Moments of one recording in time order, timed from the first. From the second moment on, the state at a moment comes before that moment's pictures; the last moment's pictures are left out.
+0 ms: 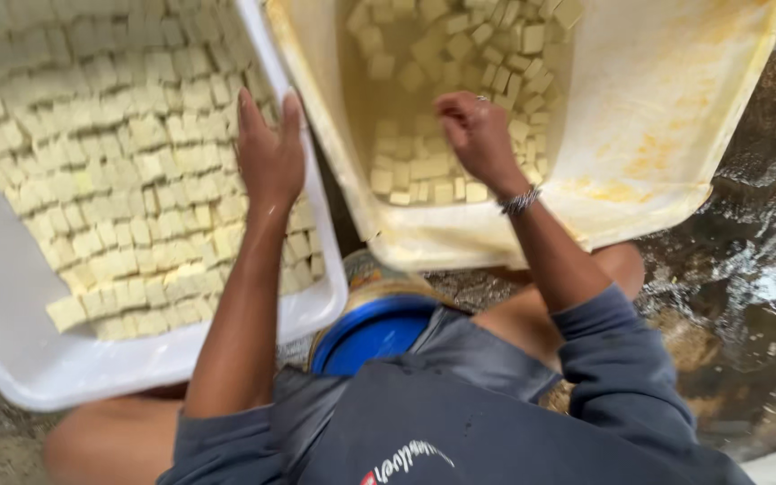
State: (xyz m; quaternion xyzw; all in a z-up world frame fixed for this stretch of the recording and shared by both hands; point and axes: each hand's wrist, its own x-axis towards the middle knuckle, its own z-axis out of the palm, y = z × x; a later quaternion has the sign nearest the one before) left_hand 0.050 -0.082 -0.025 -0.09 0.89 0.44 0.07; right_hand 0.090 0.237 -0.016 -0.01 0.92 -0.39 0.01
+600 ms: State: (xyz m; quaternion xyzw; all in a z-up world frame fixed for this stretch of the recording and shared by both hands) left_hand -0.011 0.018 -0.028 -0.28 0.94 0.17 0.06; right_hand 0.138 0.356 -0.290 0.10 0.91 -0.10 0.39
